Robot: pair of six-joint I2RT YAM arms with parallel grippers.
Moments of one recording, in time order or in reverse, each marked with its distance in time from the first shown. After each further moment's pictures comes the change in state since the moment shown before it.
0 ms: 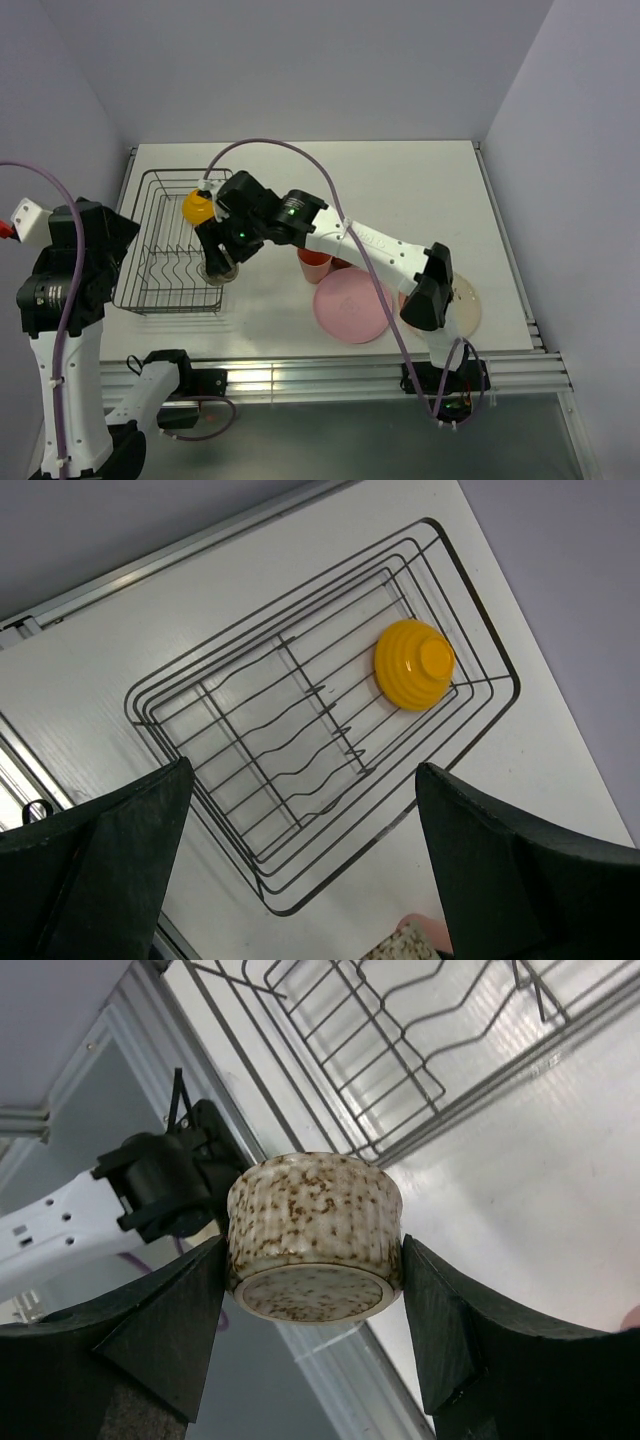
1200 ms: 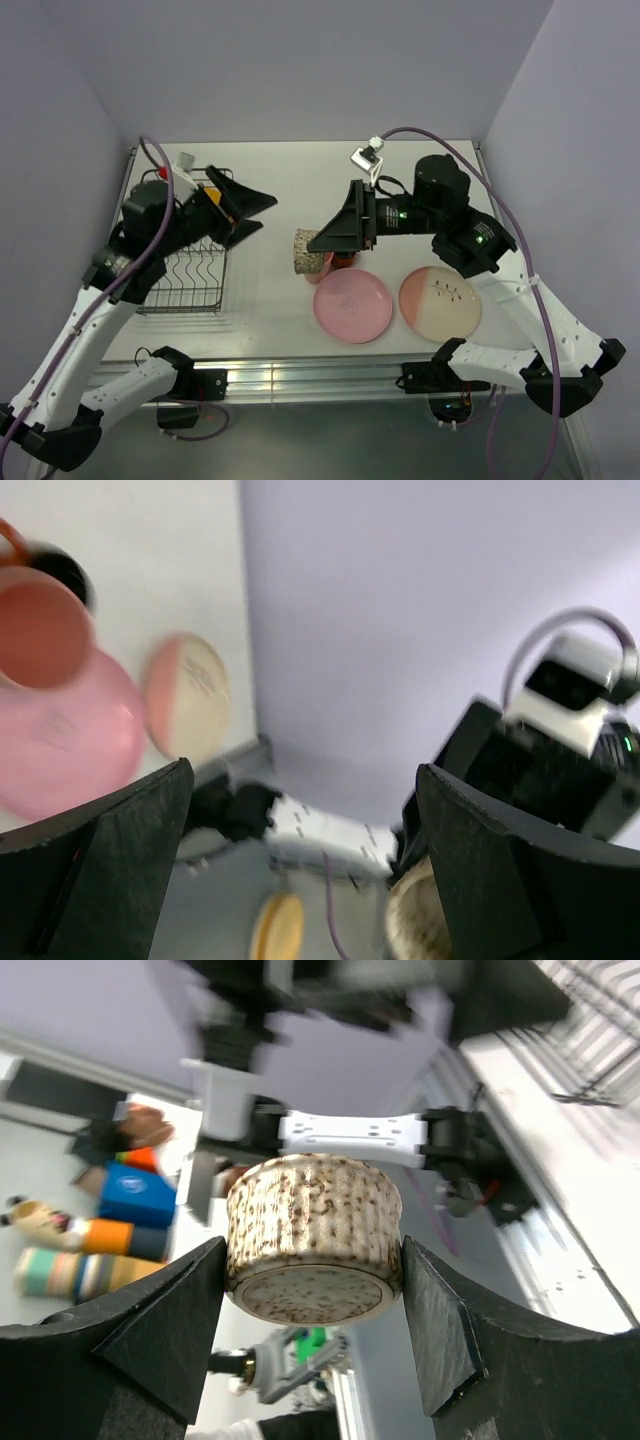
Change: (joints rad) left arm -0.524 0.012 -0.386 0.868 0.906 -0.359; right arm -0.393 -0.888 -0.680 0.394 -0.584 0.544
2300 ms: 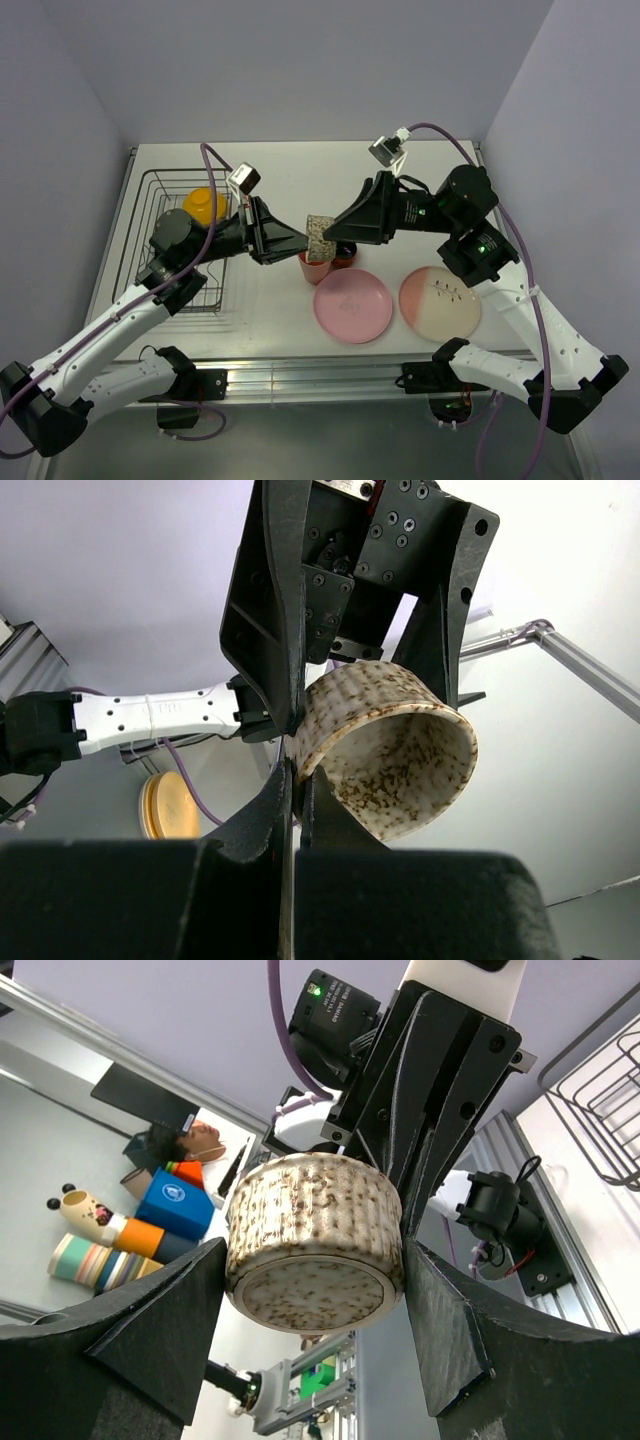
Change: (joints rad) left arm -0.201 0.085 -0.179 0.765 0.294 -0.293; right arm -0.082 -0.058 -0.132 0.381 -0.093 0.167
